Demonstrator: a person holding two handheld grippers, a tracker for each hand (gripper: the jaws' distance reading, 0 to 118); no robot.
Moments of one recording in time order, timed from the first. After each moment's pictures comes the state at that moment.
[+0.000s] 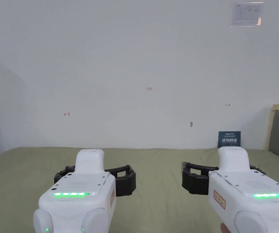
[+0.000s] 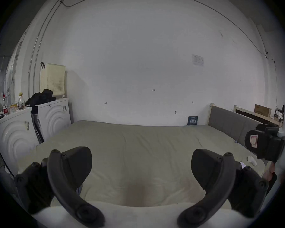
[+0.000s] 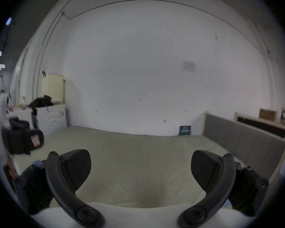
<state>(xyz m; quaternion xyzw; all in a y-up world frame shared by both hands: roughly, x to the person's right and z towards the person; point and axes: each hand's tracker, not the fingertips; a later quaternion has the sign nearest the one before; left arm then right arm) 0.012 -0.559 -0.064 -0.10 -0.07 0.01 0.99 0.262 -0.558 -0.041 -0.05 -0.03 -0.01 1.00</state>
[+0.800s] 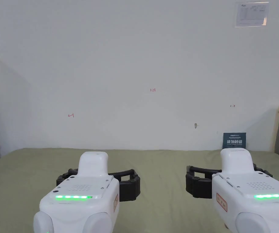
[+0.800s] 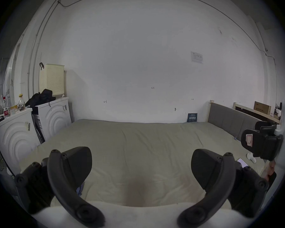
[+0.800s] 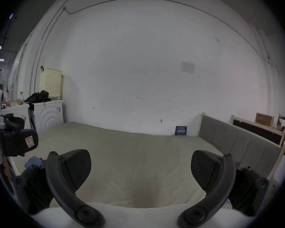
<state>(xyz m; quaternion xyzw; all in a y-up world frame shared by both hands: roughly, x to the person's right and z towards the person) 0.011 -0.556 -0.059 -0.11 -0.07 0.00 0.99 0.257 -0.555 -0.040 -0.08 -0.05 0.00 1.00</state>
